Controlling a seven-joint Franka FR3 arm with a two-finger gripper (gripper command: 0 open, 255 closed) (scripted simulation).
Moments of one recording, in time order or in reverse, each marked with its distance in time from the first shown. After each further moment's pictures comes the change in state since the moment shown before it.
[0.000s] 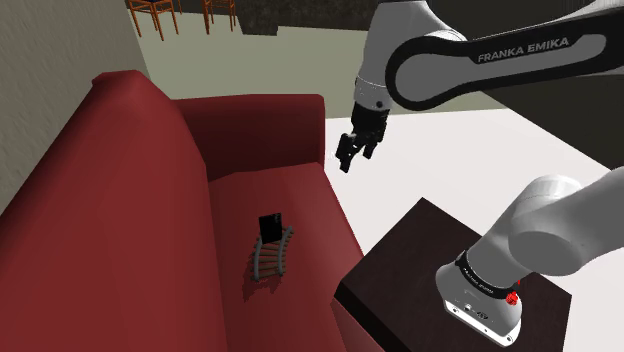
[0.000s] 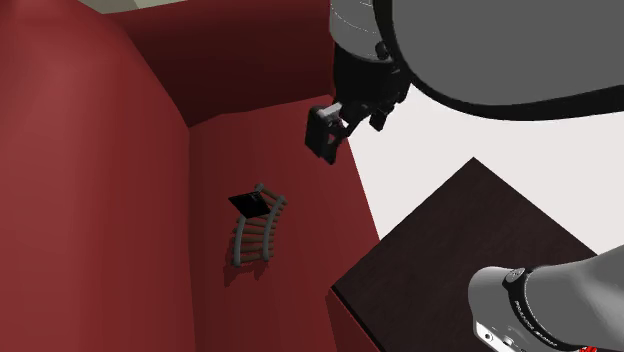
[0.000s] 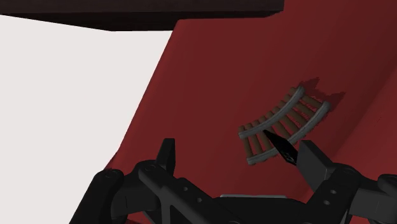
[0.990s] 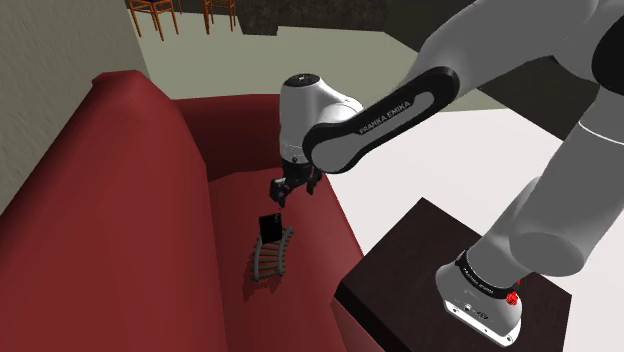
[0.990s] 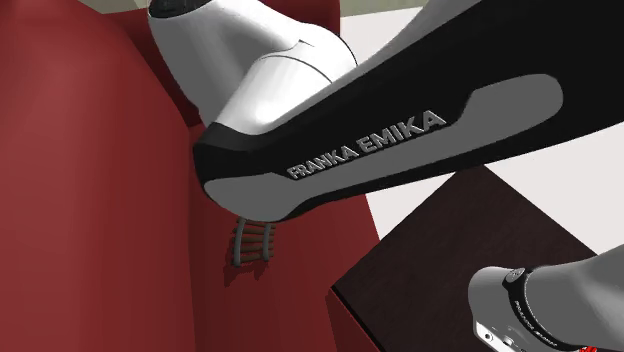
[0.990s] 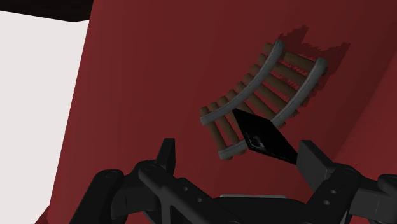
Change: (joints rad) arm 0.026 0.599 0.165 0.238 -0.231 0.326 0.458
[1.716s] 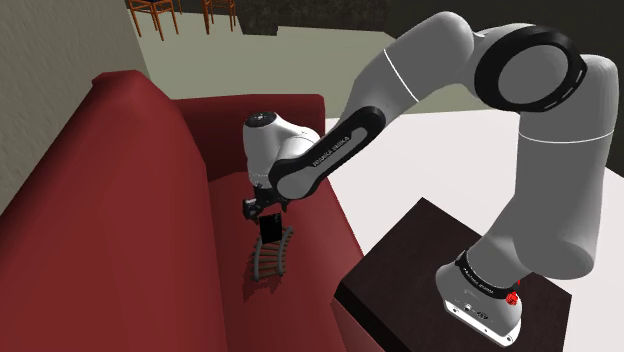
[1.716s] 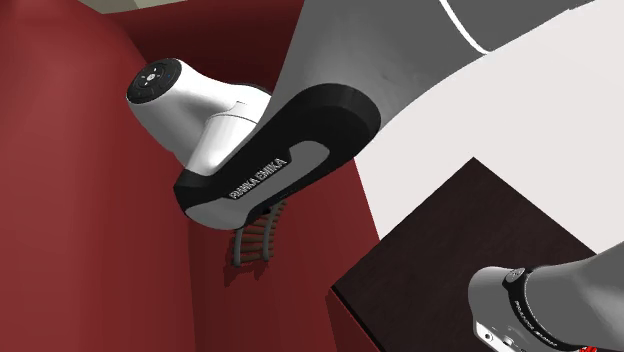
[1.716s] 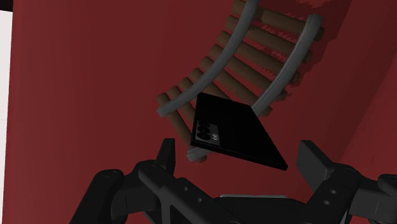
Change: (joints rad) arm 0.121 0.368 -0.075 0.265 -0.185 0.060 0.226
